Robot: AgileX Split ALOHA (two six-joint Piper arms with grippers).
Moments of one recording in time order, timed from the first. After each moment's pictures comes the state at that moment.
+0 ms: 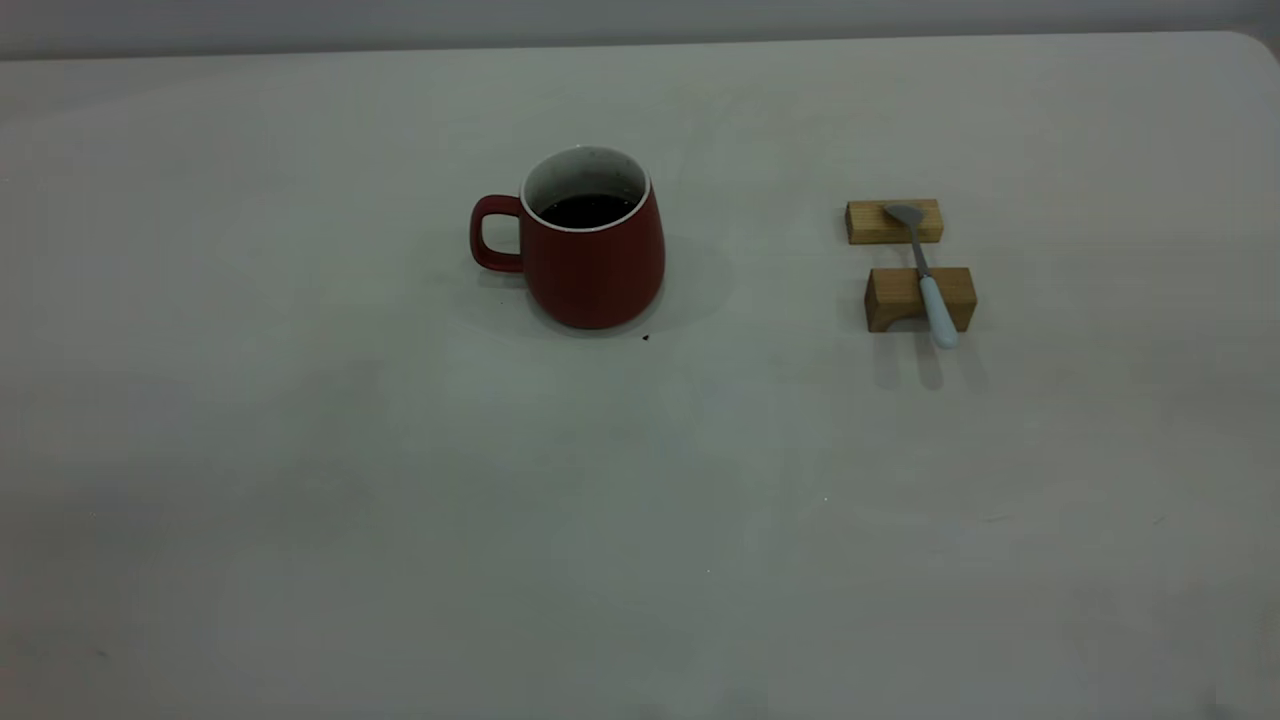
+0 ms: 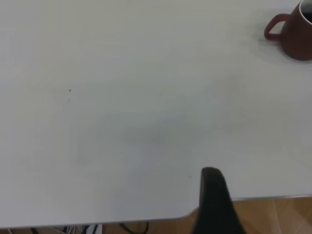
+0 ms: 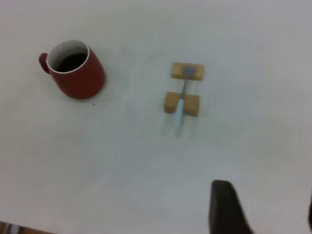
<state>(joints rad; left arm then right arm) -0.02 -0.02 -0.49 -0.01 1.13 0.01 0.05 0.45 -0.48 0.28 0.80 -0.22</state>
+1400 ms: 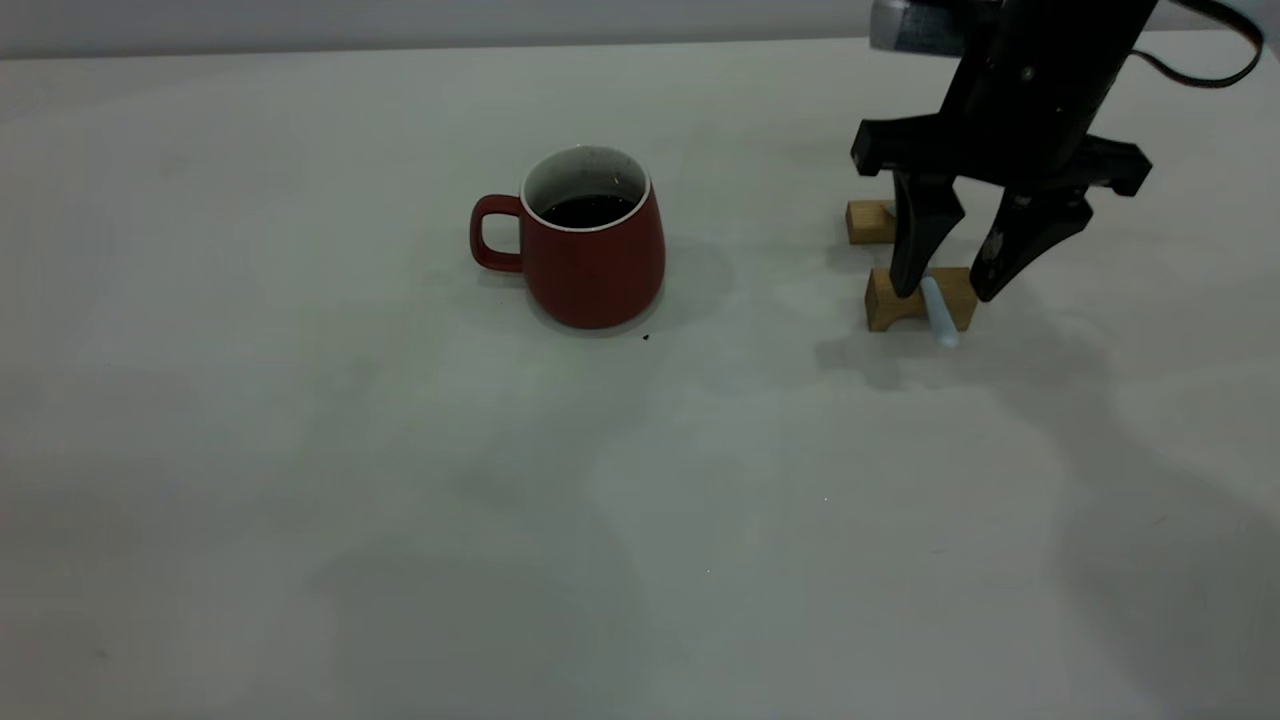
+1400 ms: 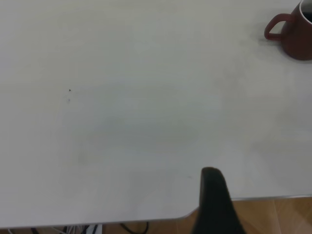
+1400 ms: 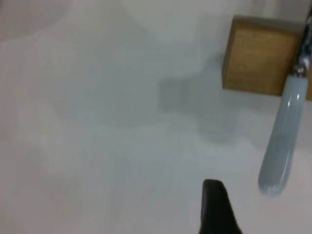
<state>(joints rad) -0.02 -0.02 -0.49 -0.01 1.13 0.01 0.27 2.28 -1.37 0.29 0.68 -0.05</state>
